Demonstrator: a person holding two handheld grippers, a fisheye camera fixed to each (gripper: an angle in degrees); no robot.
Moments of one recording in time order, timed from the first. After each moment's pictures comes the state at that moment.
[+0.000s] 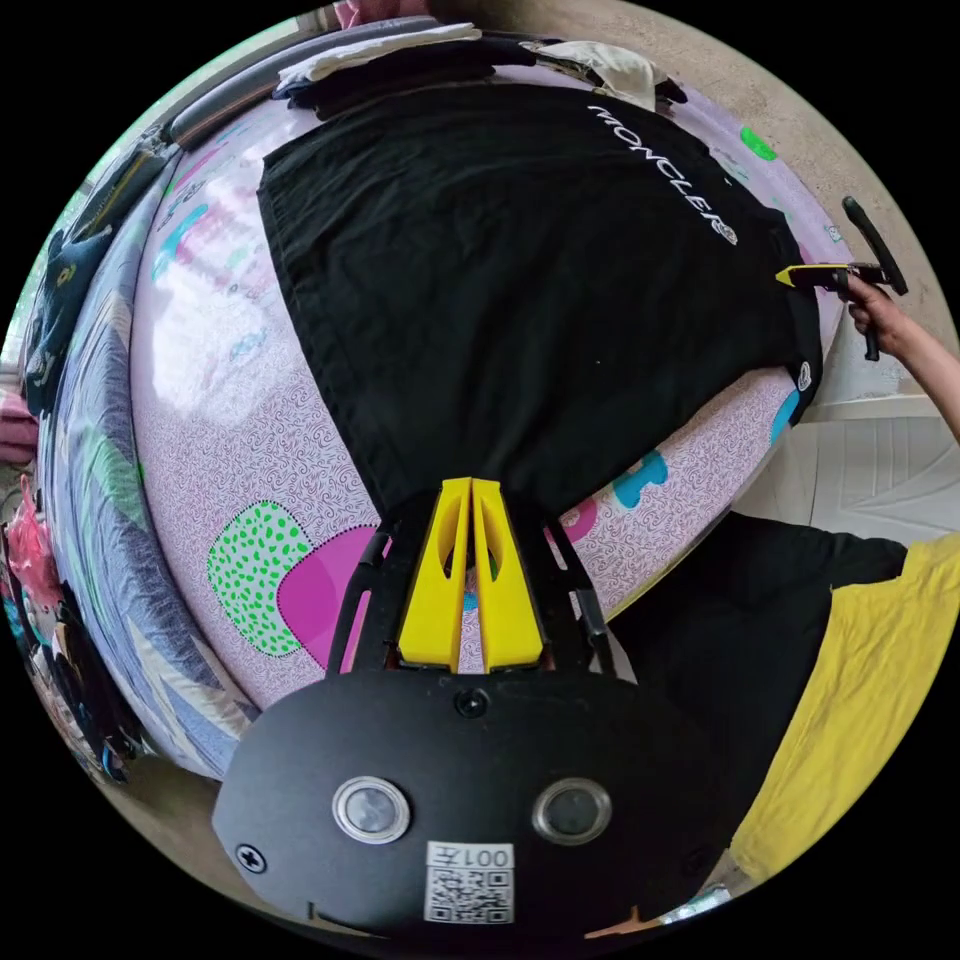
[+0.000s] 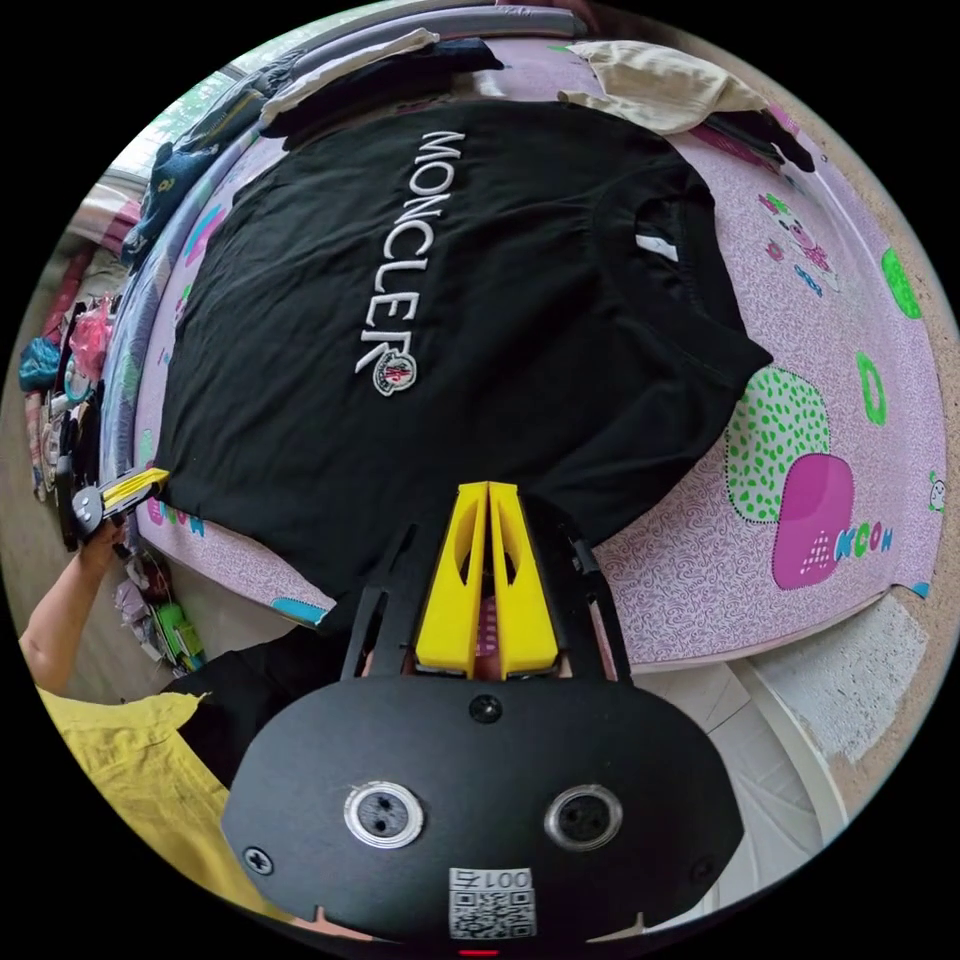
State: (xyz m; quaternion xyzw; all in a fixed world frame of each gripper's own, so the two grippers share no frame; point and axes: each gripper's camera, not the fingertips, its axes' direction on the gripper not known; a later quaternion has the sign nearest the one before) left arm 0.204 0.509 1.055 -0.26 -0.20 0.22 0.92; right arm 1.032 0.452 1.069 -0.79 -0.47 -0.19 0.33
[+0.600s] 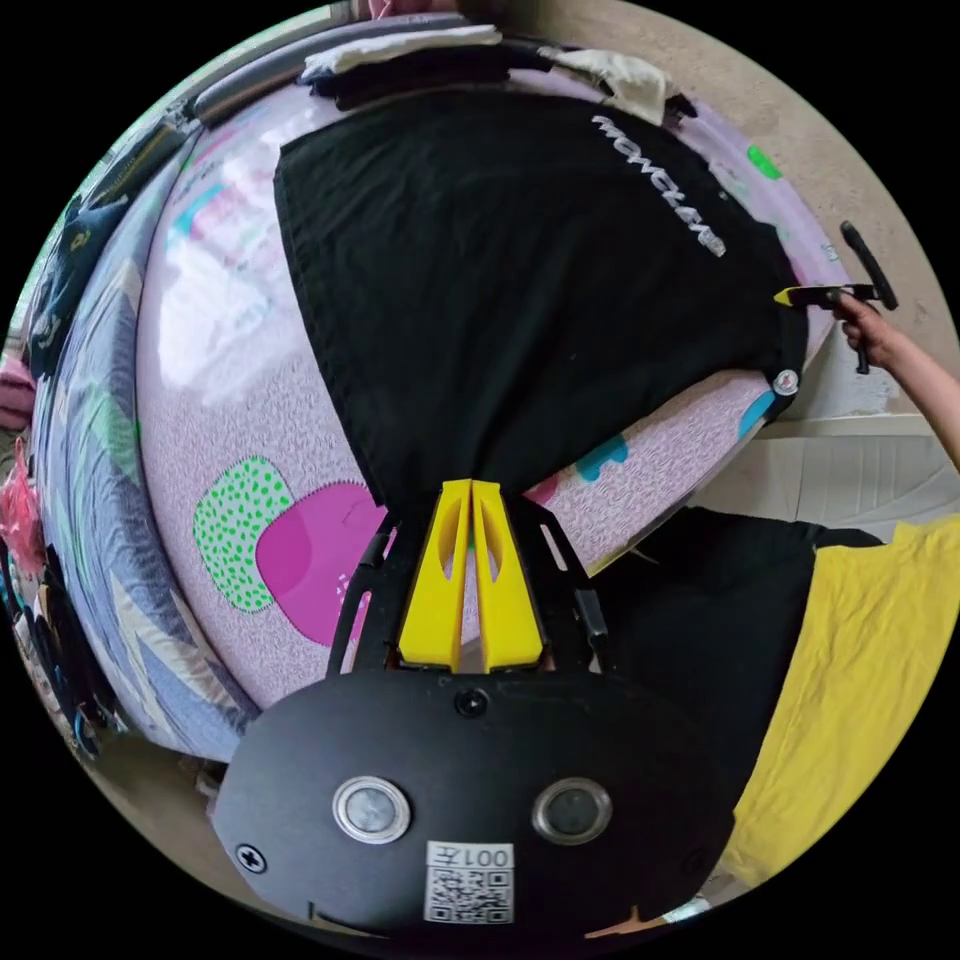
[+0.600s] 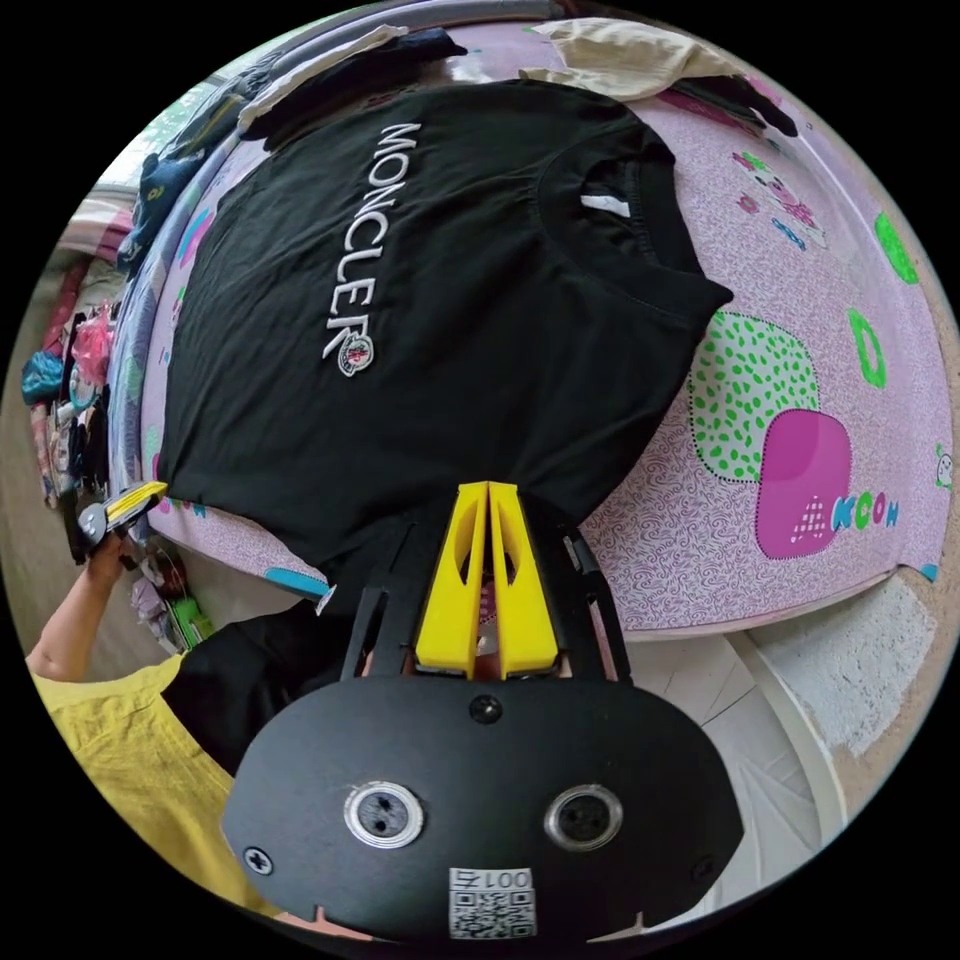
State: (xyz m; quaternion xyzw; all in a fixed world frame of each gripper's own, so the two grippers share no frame) left arm 0.214 0.537 1.031 -0.26 -0.20 0.18 0.93; right arm 1.068 0.476 1.109 -0.81 -0.46 -0.19 0.30
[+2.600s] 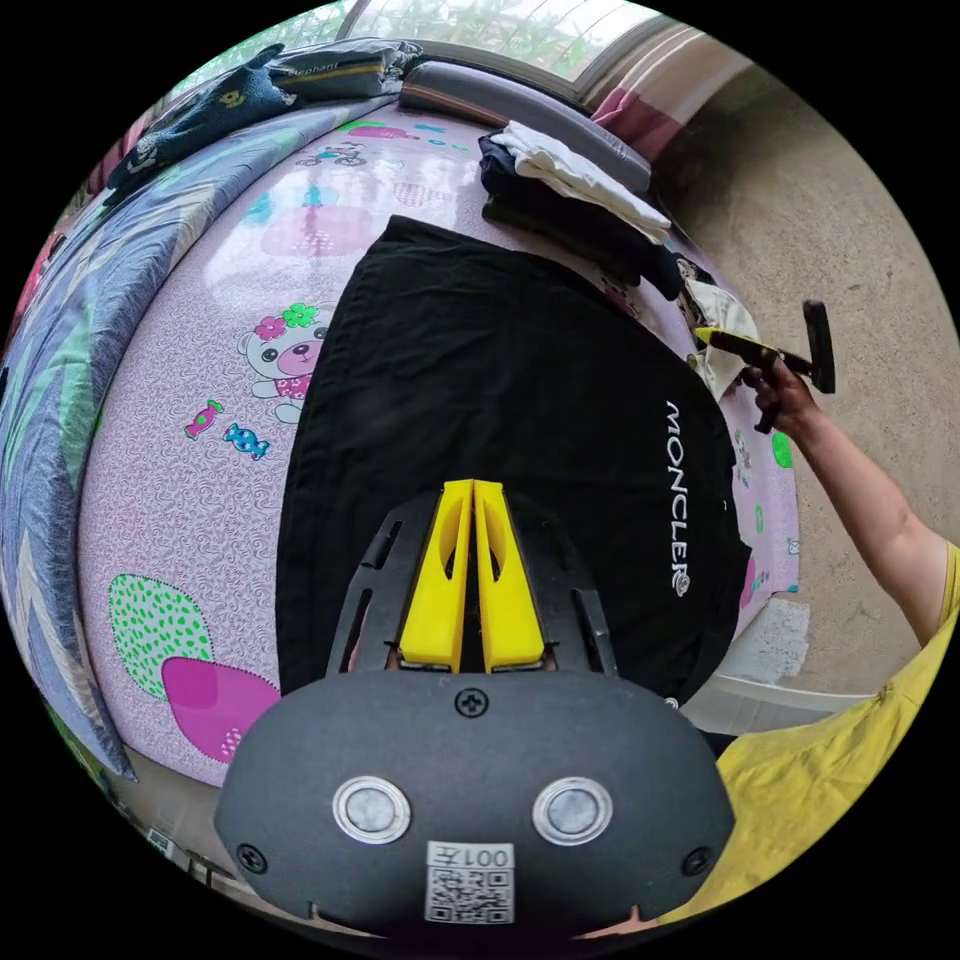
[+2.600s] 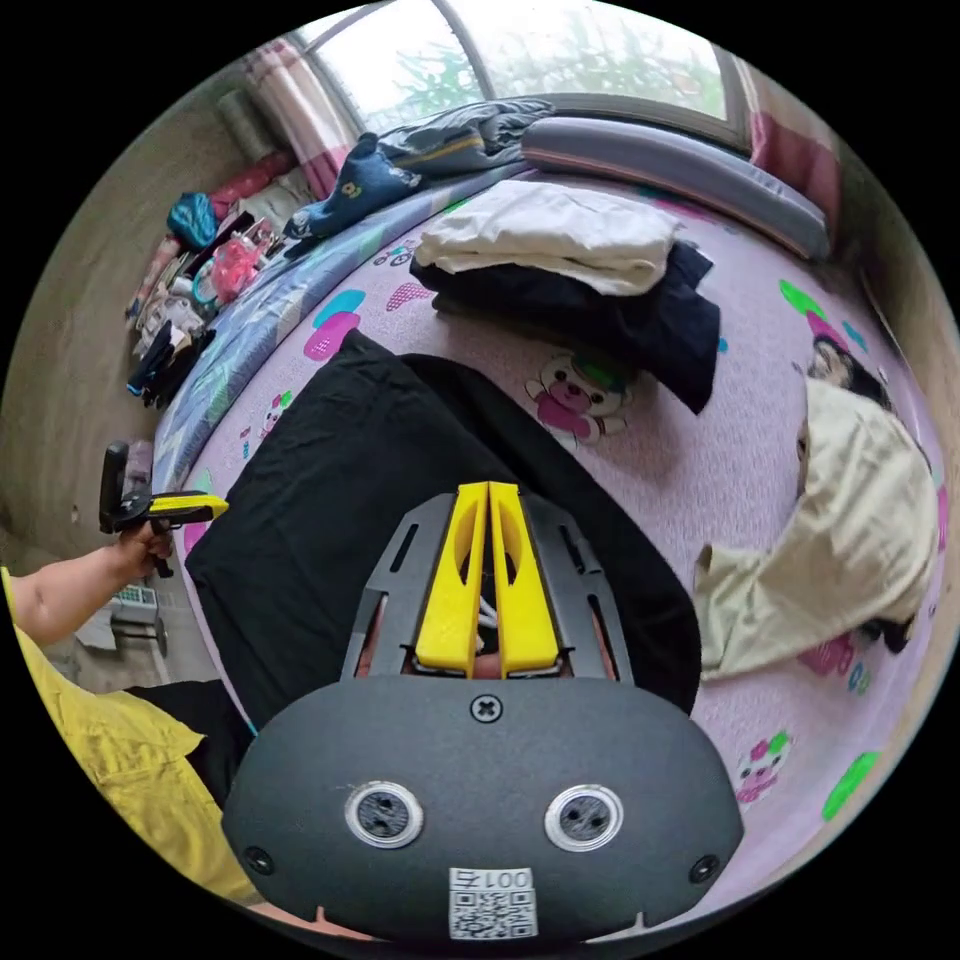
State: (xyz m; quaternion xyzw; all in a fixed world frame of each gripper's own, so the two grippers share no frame) left arm 0.111 0.403 1.007 -0.06 -0.10 -0.05 0.99; right arm 0.748 0.459 1.253 -0.58 -0.72 -0.17 0.34
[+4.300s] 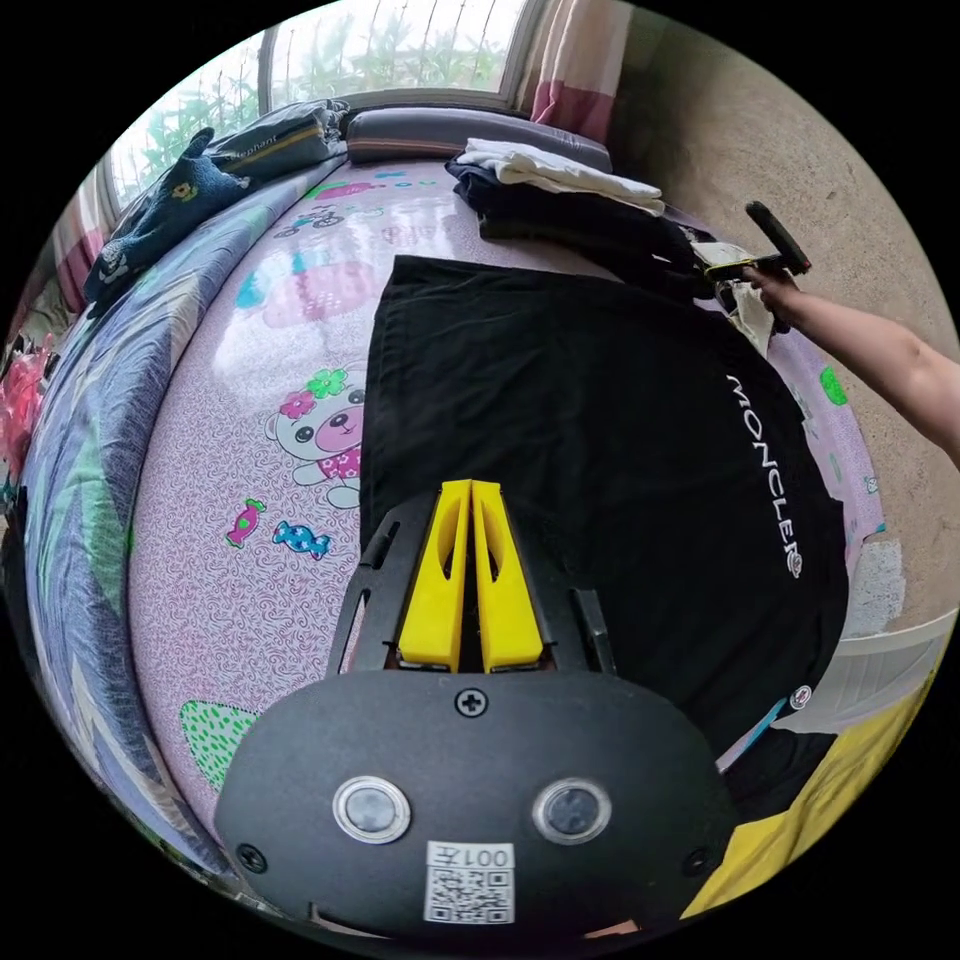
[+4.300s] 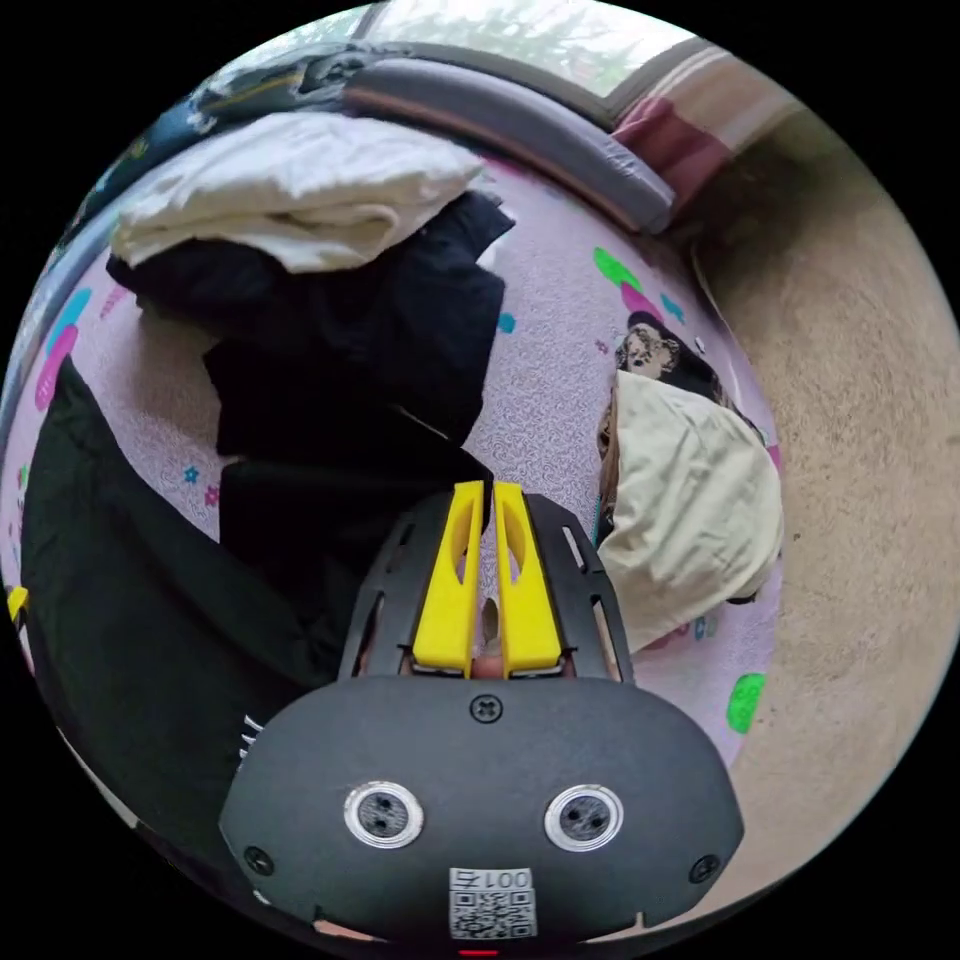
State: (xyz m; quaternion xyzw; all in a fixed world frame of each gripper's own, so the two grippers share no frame) left arm 0.039 0.464 1.039 -0.03 -0.18 0.07 0.98; right arm 0.592 0.626 1.242 -0.58 -0.51 -0.37 0.53
